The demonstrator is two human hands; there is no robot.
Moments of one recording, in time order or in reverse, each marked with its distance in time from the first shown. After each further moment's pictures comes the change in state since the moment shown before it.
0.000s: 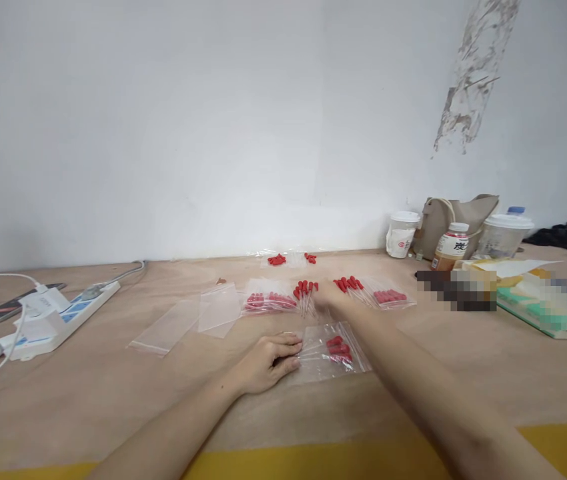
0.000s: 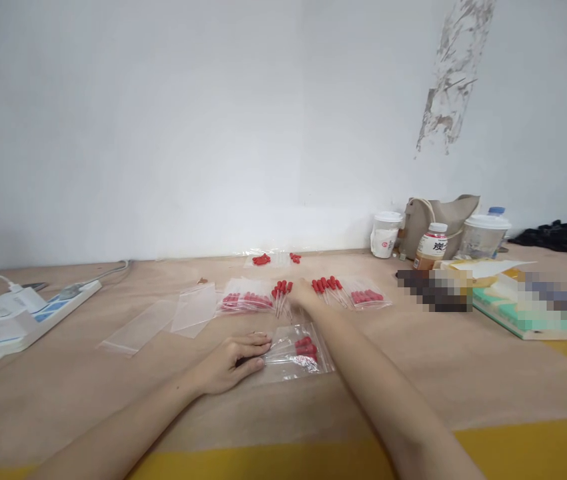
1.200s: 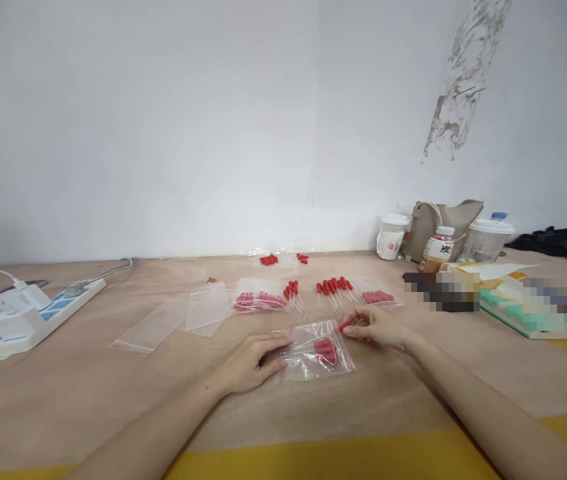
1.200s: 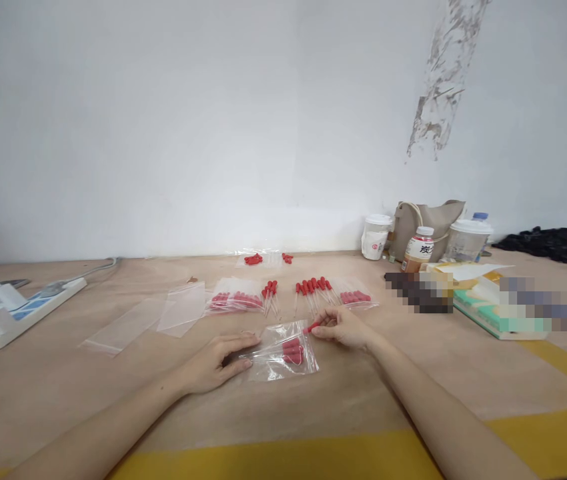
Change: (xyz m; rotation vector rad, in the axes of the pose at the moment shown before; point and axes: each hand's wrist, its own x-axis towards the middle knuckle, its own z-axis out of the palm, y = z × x) left_hand -0.002 0.000 0.001 0.038 0.018 -0.098; right_hand -0.091 0.094 -0.049 0.709 -0.361 -0.162
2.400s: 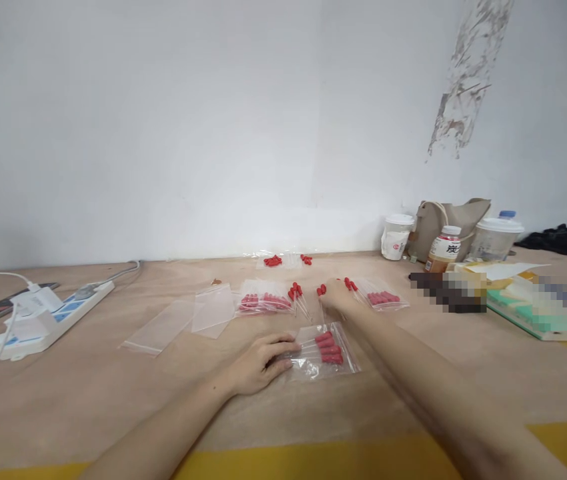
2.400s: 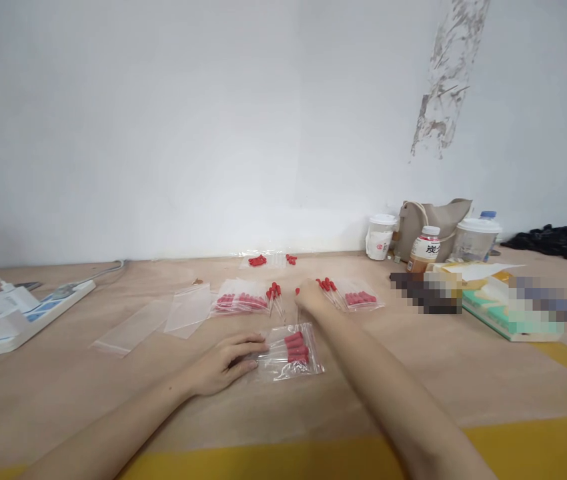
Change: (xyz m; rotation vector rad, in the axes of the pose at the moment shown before) left_hand -0.001 0.001 -0.001 0.005 -0.038 0.036; right_hand 0.108 -0.026 0.033 -0.766 0.439 0.144
